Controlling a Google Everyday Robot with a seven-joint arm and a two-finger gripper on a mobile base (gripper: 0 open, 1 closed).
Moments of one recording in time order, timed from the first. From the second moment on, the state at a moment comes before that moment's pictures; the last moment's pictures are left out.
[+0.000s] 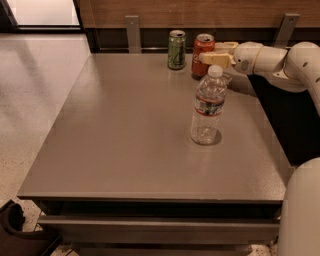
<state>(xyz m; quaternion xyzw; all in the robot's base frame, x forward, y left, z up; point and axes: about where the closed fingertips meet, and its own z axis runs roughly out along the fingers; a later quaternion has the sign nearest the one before) 0.801 -0.191 0.895 -0.35 0.65 0.27 0.62</state>
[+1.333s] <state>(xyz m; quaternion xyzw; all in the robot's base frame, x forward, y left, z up) 0.812 -0.170 0.869 -0.35 0.66 0.28 0.61</state>
